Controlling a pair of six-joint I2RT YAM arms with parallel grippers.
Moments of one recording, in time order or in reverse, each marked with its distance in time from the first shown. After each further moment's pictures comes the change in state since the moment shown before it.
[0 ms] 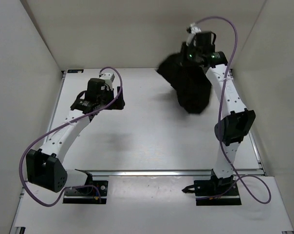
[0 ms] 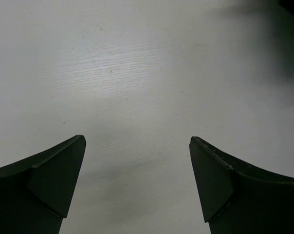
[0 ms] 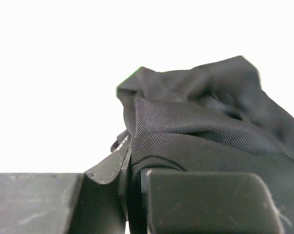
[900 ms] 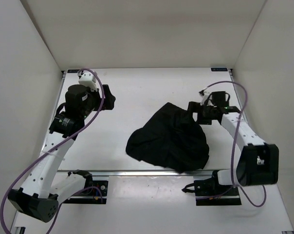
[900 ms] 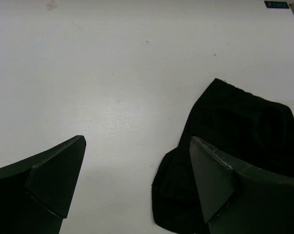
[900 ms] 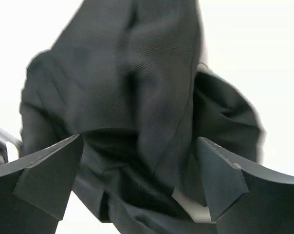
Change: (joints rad) left arm 0.007 -0.334 0.008 -0.037 -0.071 -0.037; right arm -0.090 -0.565 -1.130 0.216 -0.335 -0.029
